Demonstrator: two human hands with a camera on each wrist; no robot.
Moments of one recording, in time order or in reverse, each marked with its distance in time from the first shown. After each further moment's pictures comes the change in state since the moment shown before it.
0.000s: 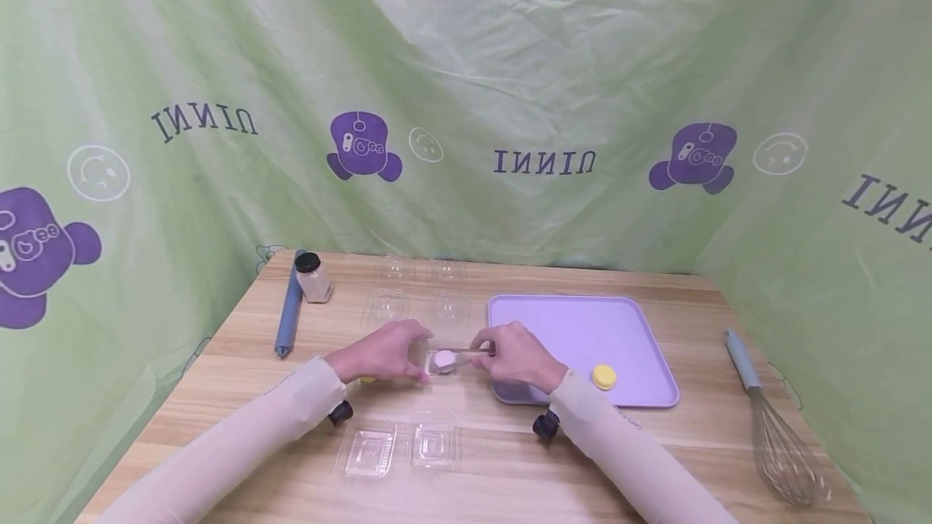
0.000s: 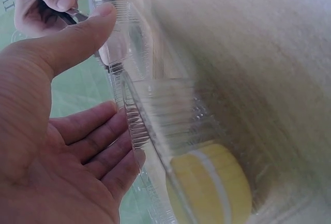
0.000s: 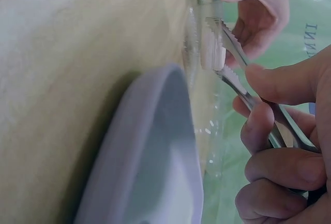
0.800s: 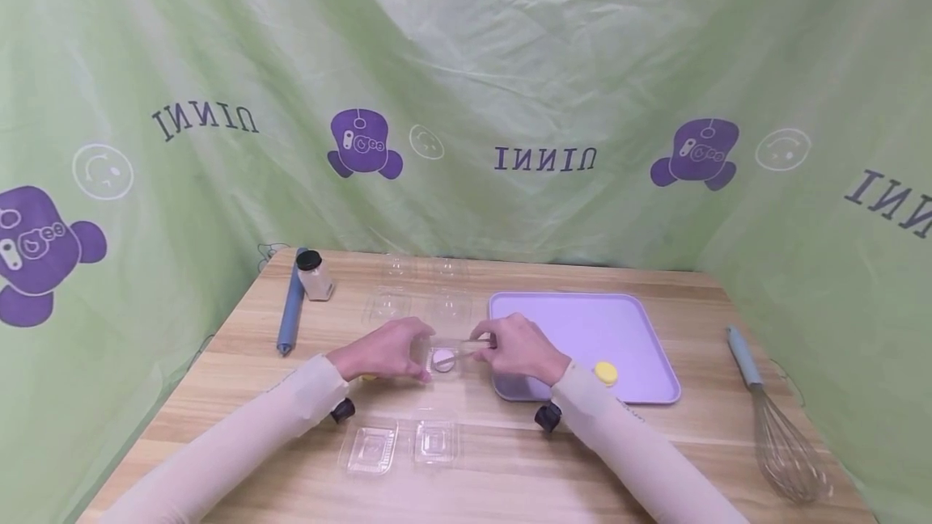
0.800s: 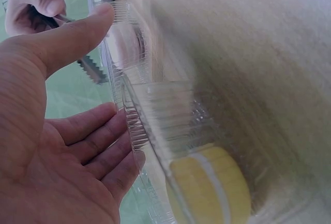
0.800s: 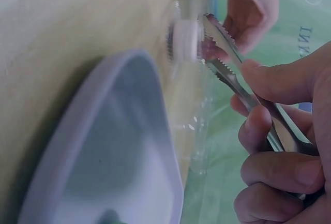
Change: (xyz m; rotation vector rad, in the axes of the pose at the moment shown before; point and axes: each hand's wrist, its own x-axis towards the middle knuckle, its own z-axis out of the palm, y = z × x) left_hand 0.001 0.001 0.000 -0.014 -0.018 -0.008; right_hand 0.003 -0.004 -0.012 -0.049 -0.016 -0.007
